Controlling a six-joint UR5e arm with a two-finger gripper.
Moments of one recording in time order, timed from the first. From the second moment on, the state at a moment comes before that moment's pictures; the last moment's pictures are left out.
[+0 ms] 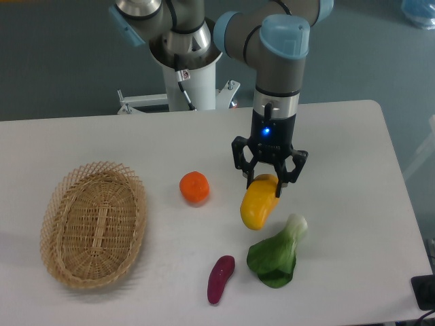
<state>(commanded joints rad) 2.60 -1.72 -1.83 -0.77 1.25 0.96</state>
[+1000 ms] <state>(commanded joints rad) 2.56 -1.71 -1.82 -0.77 1.25 0.89</state>
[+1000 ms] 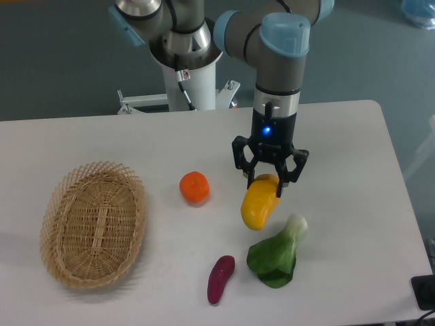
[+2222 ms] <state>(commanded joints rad) 1.99 -1.86 -1.83 -0.76 1.52 0.42</state>
